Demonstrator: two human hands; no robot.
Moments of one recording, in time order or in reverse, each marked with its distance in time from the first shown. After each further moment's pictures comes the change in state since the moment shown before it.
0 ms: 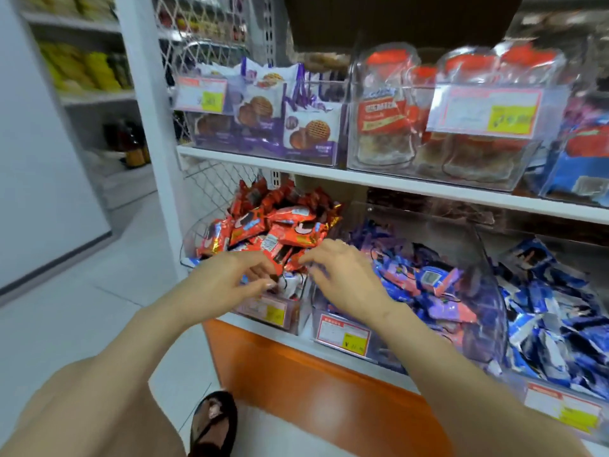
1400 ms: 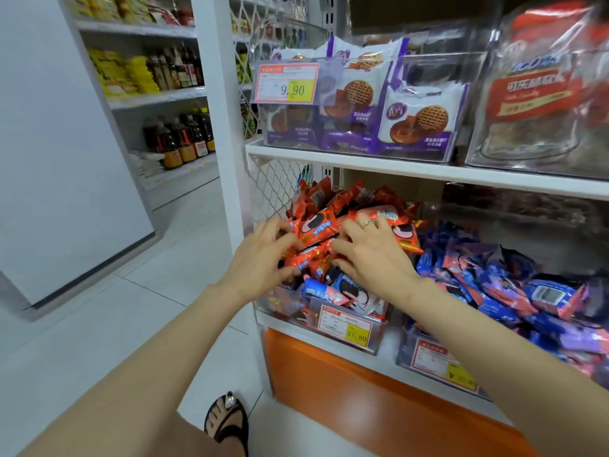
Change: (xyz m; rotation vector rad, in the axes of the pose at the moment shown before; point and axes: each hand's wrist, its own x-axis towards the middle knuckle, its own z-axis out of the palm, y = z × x) left_hand 0.038 -0.110 -0.005 0.324 0.234 0.063; right_hand 0.089 -0.012 0.064 -0.561 0.123 -0.251
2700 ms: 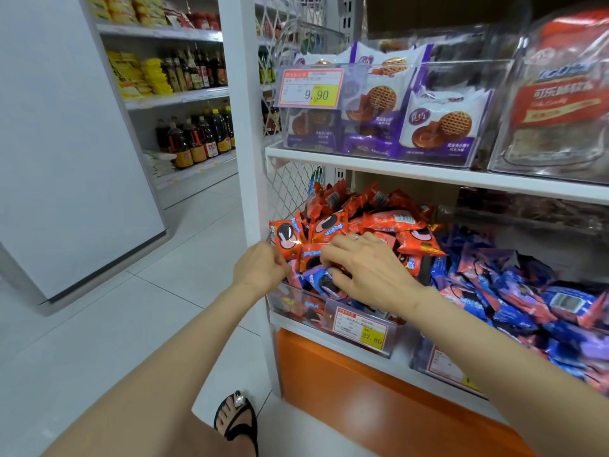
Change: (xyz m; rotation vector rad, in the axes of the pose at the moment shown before) left_hand -0.002 -0.003 -0.004 -0.156 -0.182 -0.619; right_hand 0.007 -0.027 -0.008 0.339 0.029 -0.072
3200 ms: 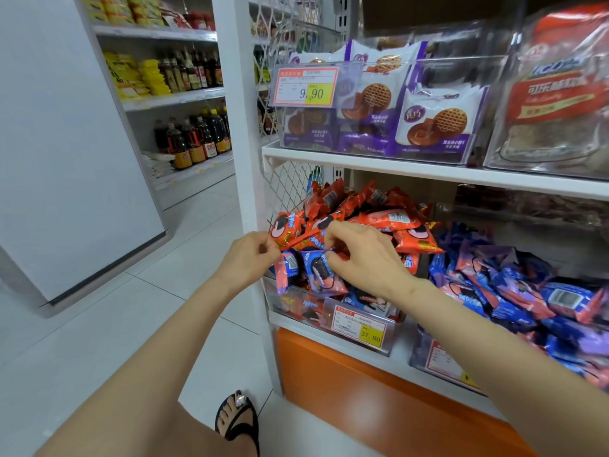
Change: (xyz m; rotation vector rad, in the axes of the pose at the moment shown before) left_hand -0.008 -0.009 -0.023 -0.306 0.018 0.076; right_hand 0.009 -0.004 -0.012 0.301 0.044 0.242
